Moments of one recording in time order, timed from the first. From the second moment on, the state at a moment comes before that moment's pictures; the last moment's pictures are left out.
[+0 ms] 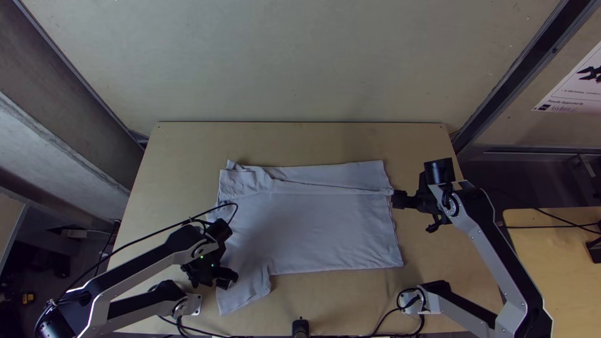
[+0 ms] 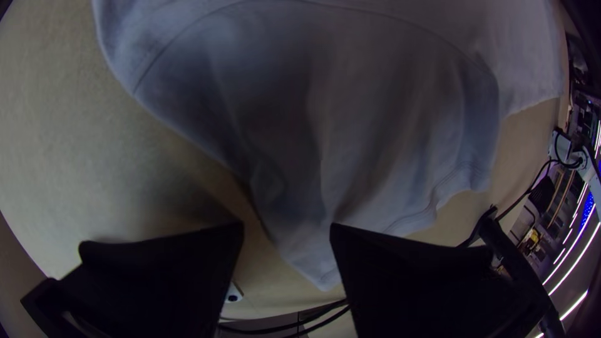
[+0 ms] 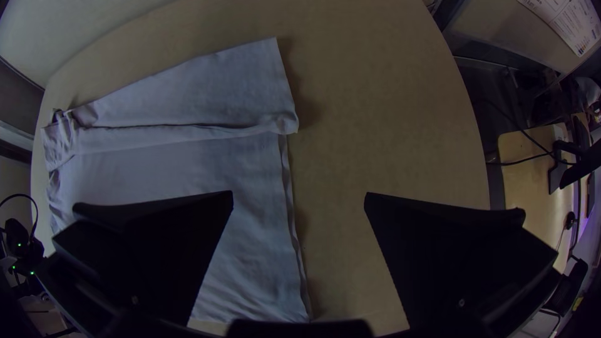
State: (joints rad) left arm -0.63 1.13 0.59 -1.12 0.25 -0.40; right arm 0.21 1.14 1.01 -0.96 0.09 0.26
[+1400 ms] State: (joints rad) left arm -0.60 1.06 0.60 -1.08 0.20 -0.40; right arm 0.37 1.42 0.73 -1.18 -0.08 0.23
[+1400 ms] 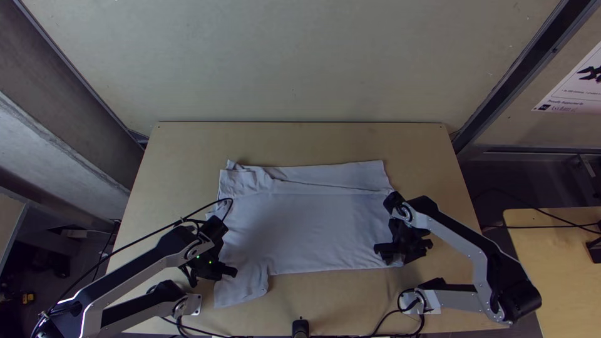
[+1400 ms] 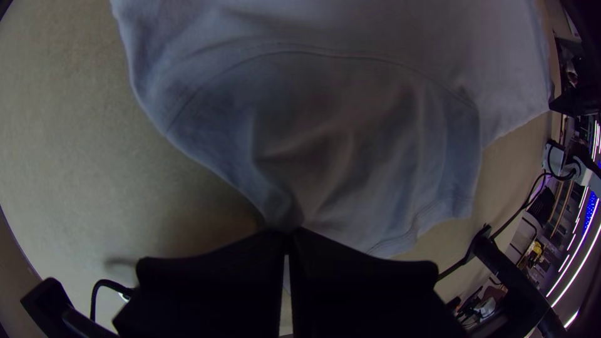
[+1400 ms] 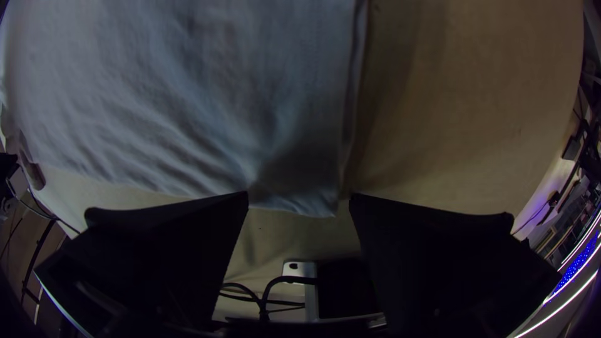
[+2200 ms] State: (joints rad) left arm -0.27 1.01 0.88 -1.15 0.19 -0.27; right arm 0.27 1.21 0.82 -1.14 -0.11 0.17
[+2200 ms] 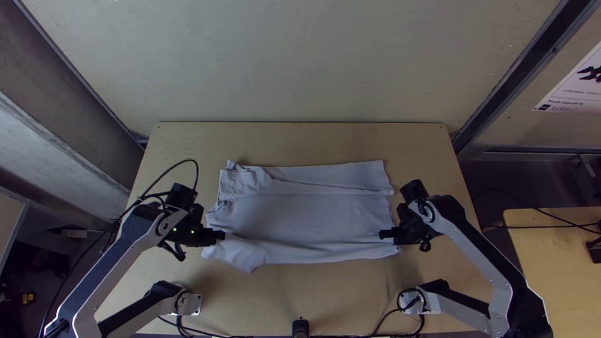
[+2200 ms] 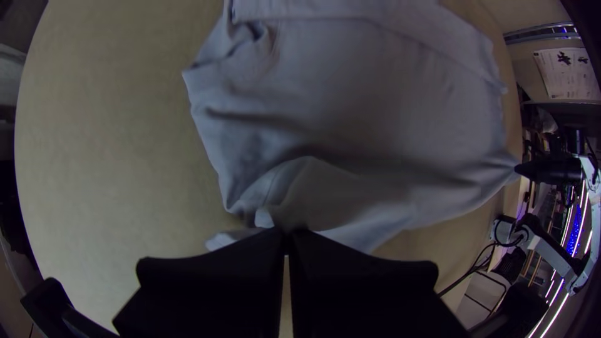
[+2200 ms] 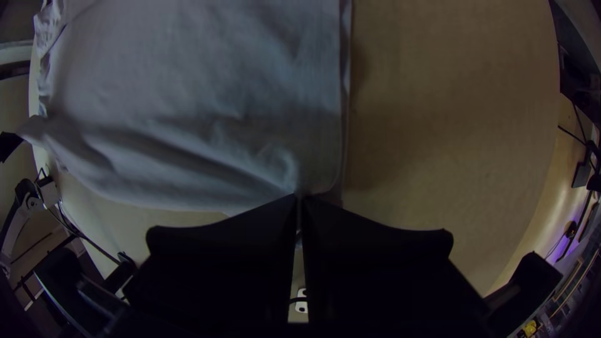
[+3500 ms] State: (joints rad) left arm -0.07 1.42 1.27 -1.02 0.18 0.01; right arm 0.19 1.73 1.42 -1.07 -0.07 0.12
